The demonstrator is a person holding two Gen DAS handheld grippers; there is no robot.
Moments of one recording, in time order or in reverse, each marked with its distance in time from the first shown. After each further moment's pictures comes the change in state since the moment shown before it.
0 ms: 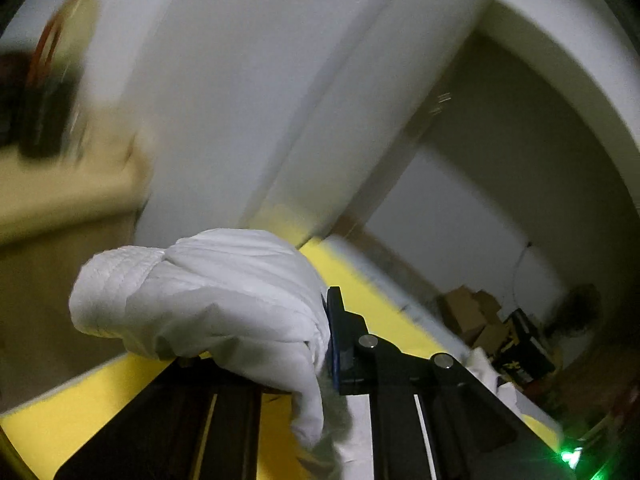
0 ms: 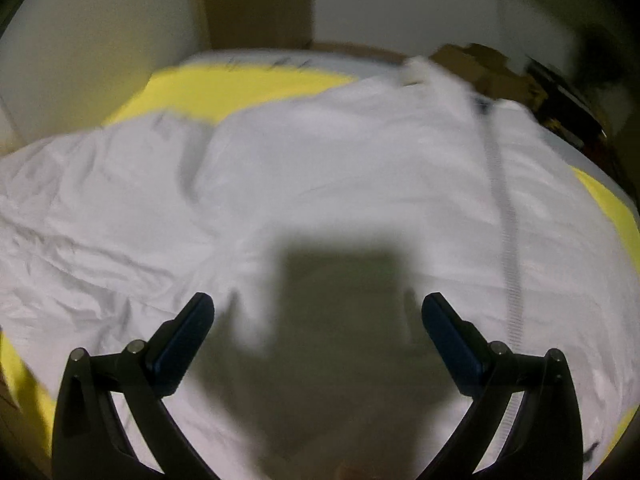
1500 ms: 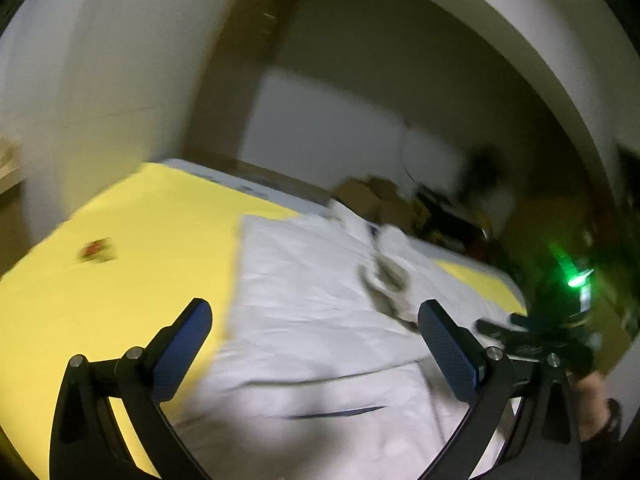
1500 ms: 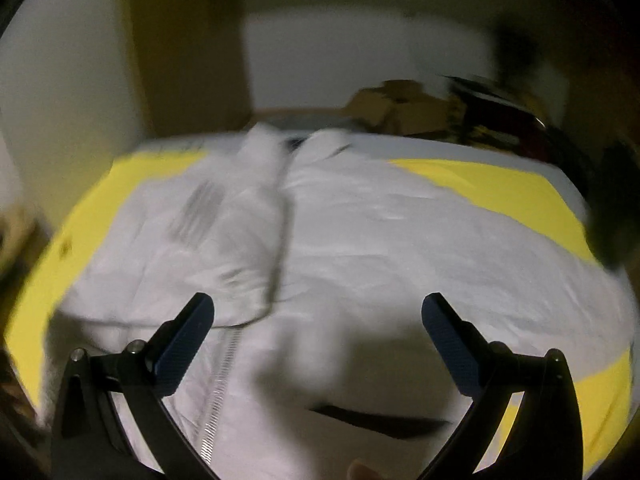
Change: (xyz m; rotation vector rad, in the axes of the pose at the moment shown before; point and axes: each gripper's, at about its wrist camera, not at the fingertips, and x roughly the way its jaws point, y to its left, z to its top) left arm -0.101 -0.123 -0.153 0.302 0.217 -0.321; right arm -0.093 -0.137 -0.053 -0.049 -0.170 -0.075
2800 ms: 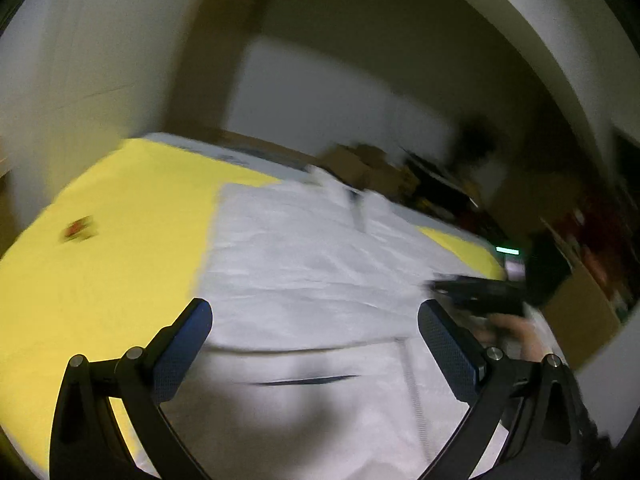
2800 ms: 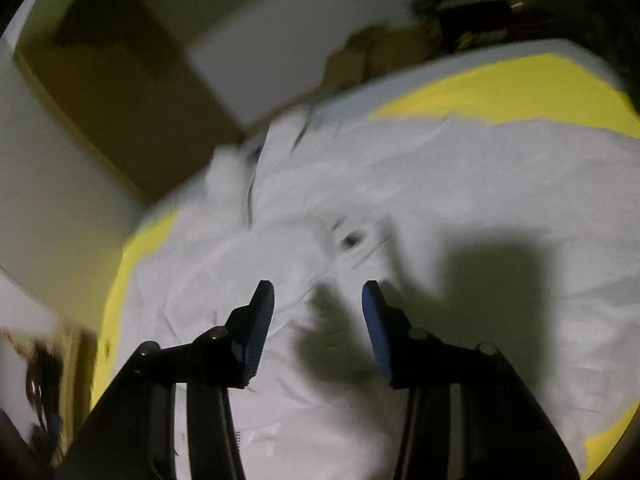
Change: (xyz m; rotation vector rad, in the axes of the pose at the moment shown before) left arm 0.036 -0.071 -0.001 0.097 0.189 -0.109; right arm 0.097 -0.111 -0.016 0.486 0.164 0.233
